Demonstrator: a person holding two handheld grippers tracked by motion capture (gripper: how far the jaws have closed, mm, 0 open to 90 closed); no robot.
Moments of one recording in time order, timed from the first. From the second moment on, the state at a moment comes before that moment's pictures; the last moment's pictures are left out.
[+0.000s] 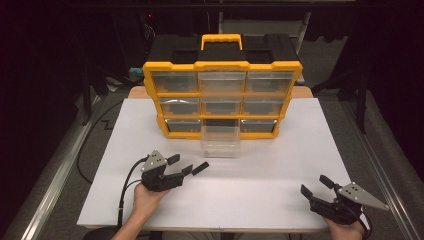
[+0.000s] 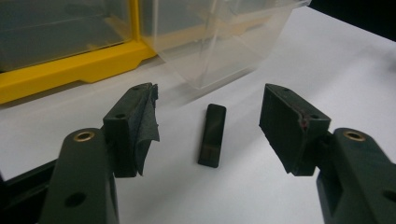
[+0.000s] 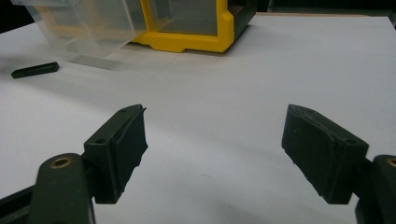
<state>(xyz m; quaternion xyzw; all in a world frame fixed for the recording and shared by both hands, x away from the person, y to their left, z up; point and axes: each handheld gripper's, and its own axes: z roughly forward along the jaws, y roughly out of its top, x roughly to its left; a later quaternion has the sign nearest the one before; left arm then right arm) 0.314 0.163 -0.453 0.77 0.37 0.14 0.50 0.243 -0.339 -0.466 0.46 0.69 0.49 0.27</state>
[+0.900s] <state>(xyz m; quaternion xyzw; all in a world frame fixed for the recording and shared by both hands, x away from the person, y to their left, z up) 0.354 0.123 -0.440 0.86 0.38 0.07 0.34 0.242 -0.338 -0.466 0.46 0.70 0.48 0.27</state>
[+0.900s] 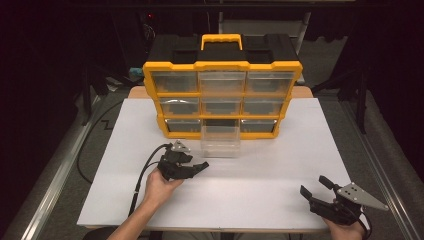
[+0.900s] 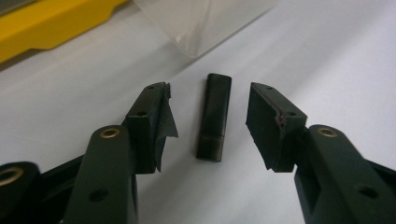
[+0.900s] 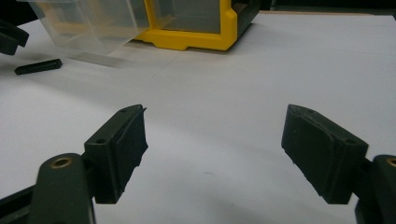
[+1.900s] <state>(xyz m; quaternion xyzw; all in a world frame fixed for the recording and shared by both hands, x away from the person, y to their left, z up) 0.366 0.102 -0.451 0.90 0.35 0.06 0.25 0.241 -0.338 -0.466 0.45 0.70 0.48 0.27</state>
